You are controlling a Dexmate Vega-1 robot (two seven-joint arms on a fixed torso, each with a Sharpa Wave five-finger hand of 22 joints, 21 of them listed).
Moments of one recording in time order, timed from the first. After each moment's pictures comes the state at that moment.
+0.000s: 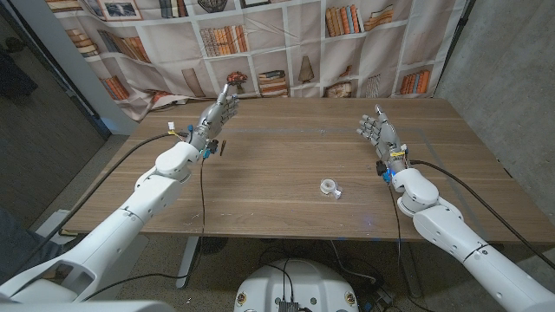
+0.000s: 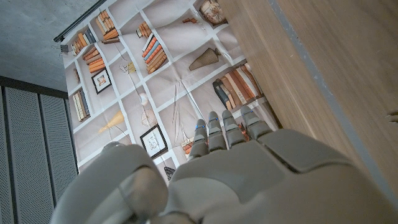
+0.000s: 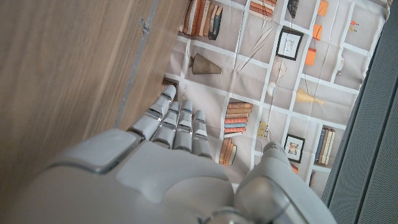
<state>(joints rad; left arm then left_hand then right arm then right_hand) 0.88 0.63 0.32 -1.52 -0.56 -0.19 -0.02 0.37 0.03 -0.15 0.15 0.25 0.15 0.05 0.17 0.19 0.20 0.06 0.18 0.19 0.12 0.06 0.18 0.19 0.05 0.08 0.21 0.18 -1.10 -0.62 -0.30 -1.71 0.57 0.20 -0.23 0.15 0.01 0.23 -0.08 0.19 0.26 0.08 0.20 0.19 0.32 0.11 0.22 0.19 0.22 0.06 0.18 0.18 0.34 -0.03 0.25 0.18</state>
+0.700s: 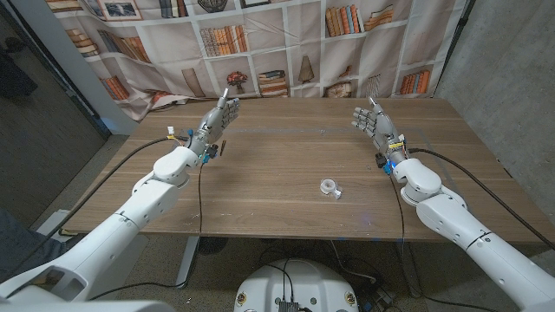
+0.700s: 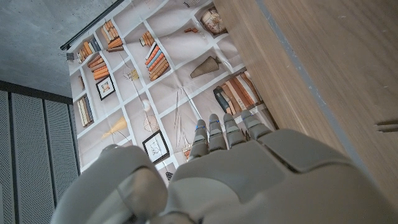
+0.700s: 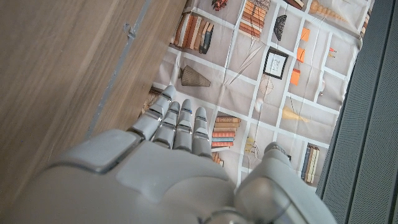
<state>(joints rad) 0.92 0.67 0.33 -1.57 -0.57 -0.21 -0.02 0.37 0.03 -0.16 0.15 0.26 0.14 0.05 0.19 0.19 0.15 0.06 0.18 0.19 0.07 0.06 0.18 0.19 0.01 0.07 0.20 0.18 -1.04 -0.66 -0.32 -1.70 0.56 0.19 -0.15 0.15 0.01 0.22 -0.09 0.19 0.29 0.05 0.20 0.19 0.33 0.10 0.22 0.19 0.22 0.04 0.18 0.18 0.34 -0.04 0.23 0.18</state>
